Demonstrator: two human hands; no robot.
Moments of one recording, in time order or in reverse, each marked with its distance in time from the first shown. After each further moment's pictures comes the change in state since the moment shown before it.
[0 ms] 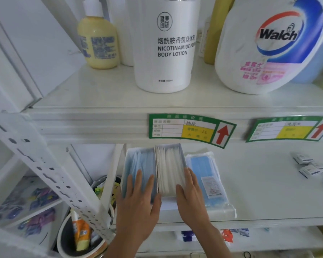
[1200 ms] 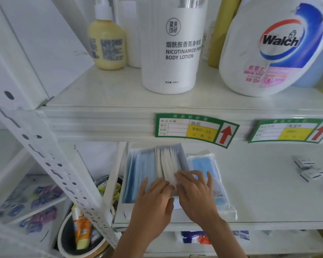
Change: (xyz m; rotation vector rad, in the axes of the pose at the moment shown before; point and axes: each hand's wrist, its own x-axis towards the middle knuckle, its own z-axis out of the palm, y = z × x) left_hand 0.003 0.023 -0.001 -0.200 0.087 0.319; right_hand 0.004 -0.009 -0.025 -0.541 0.084 -0.282
